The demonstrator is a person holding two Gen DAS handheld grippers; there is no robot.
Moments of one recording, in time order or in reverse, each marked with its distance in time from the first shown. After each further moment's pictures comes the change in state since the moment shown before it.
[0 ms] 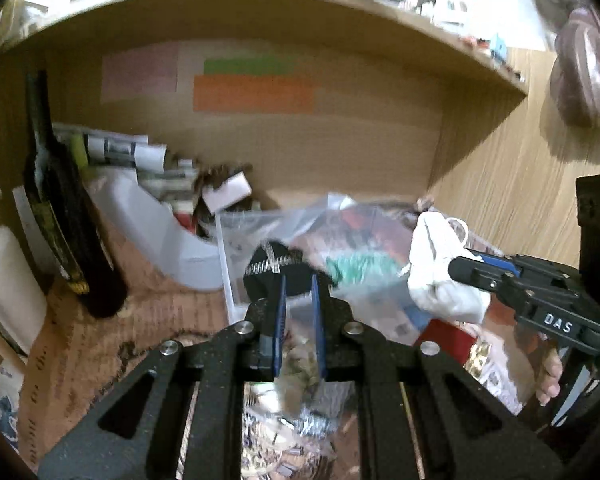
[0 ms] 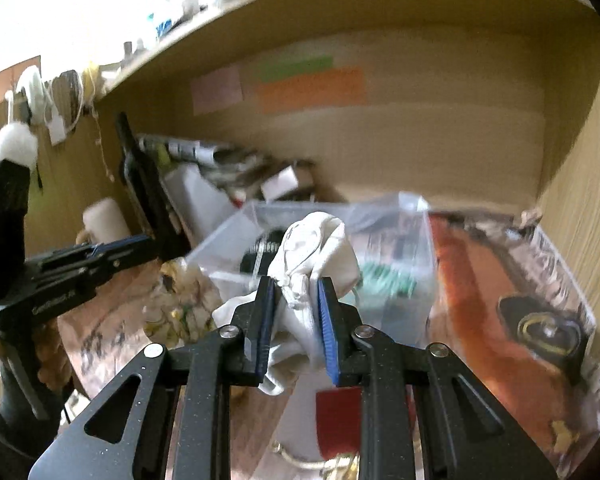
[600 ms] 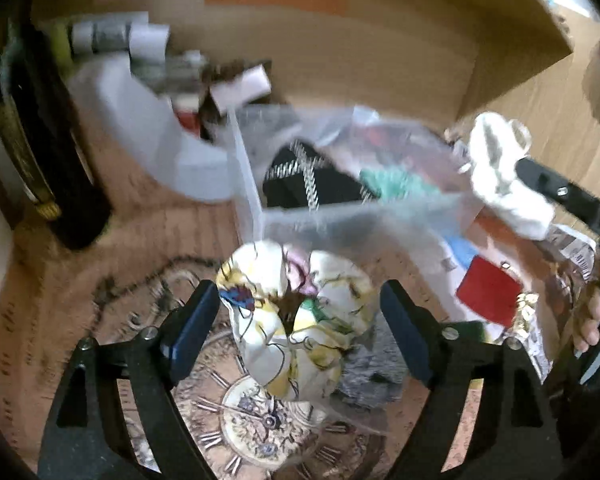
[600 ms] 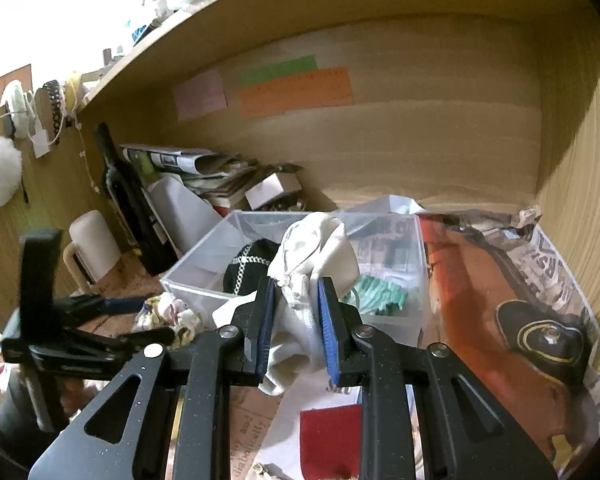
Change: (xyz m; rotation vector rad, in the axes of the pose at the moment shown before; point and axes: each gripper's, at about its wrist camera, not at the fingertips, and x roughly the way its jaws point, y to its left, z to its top) left arm 0.066 0.036 -0.047 -0.069 0.307 -0.011; right arm 0.015 -0.013 0.004 0.032 0.019 -0.008
